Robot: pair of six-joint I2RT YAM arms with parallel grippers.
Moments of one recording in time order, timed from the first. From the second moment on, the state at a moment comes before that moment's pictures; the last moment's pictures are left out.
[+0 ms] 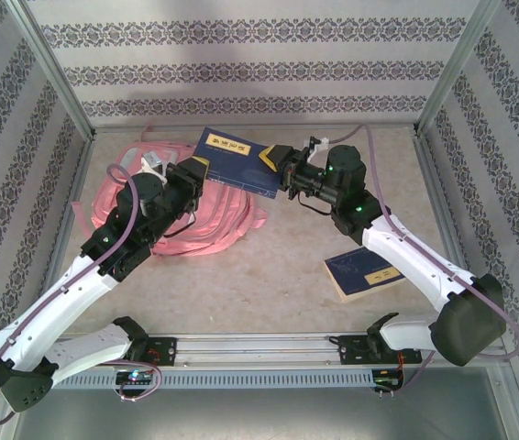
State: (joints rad) left arm -0.63 0.98 1.08 -0.25 -0.21 -1.47; right arm 0.53 1.30 1.06 0.18 -0.45 1.61
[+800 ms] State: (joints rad) left arm -0.55 1.00 1.11 -0.50 -0.04 -1.23; right arm 0.39 1.26 1.04 0.13 -0.62 1.48
